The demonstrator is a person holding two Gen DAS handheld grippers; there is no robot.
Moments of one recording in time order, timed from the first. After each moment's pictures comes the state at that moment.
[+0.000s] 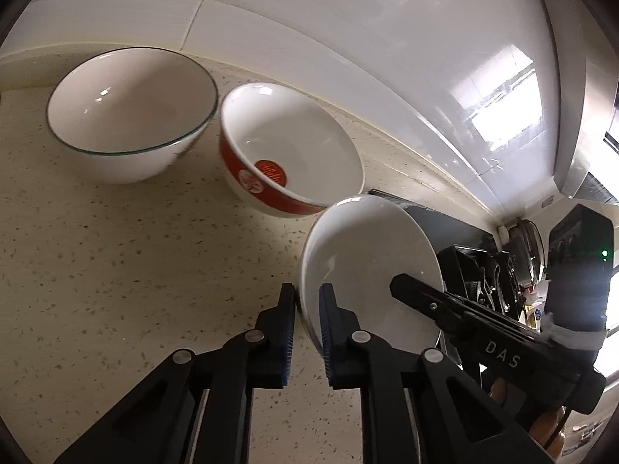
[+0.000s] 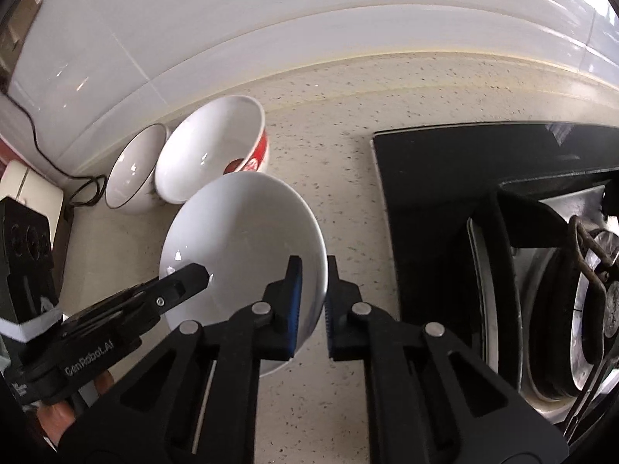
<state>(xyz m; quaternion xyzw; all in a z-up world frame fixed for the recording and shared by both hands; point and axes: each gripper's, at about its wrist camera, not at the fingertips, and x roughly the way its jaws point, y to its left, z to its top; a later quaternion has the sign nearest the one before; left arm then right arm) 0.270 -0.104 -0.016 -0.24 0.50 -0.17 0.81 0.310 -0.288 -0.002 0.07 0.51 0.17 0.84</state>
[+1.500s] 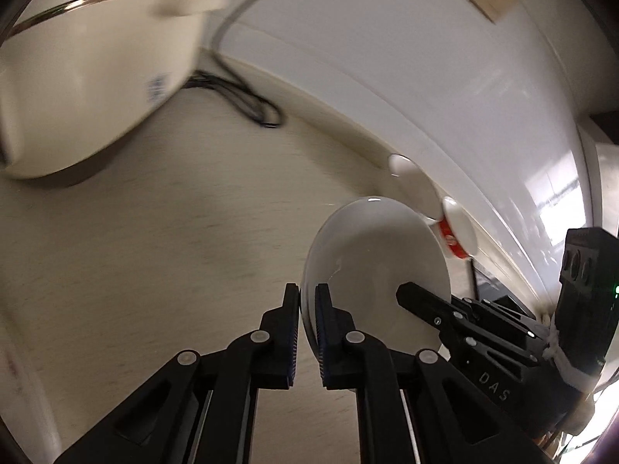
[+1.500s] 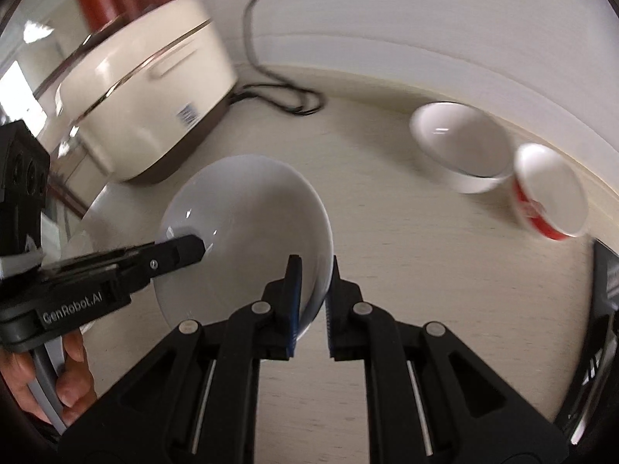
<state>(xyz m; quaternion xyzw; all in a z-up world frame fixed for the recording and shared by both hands) 0.081 0.117 0.035 -0.30 0.44 0.04 0.85 0.179 -0.053 0.043 -0.10 0.43 0.40 0.80</state>
